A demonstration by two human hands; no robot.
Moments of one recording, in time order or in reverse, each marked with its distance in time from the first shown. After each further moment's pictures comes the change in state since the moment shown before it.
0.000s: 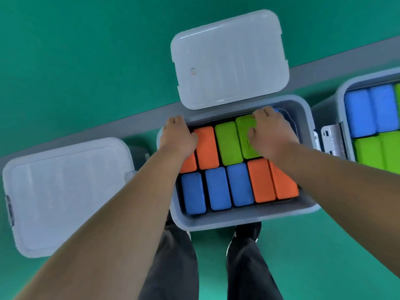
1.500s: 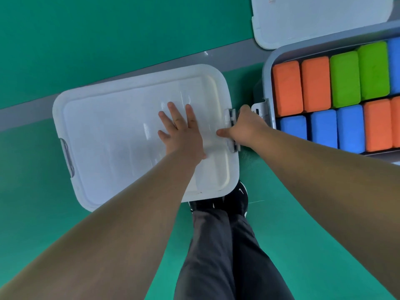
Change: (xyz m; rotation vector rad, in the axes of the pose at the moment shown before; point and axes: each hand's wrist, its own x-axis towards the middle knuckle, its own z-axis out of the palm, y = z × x) left_hand -0.047 -0.350 0.000 0.461 -0.202 -0.040; right_hand -0.065 -0.358 0.189 0.456 -0.400 0.285
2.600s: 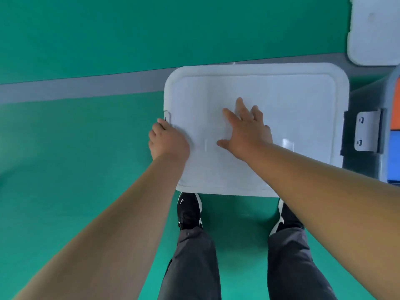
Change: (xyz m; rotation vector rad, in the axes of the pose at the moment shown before) left_hand -0.026 -0.323 0.034 -0.489 0.145 -0.416; right_hand -0.058 -0.196 0.220 -0.661 0.128 -0.362
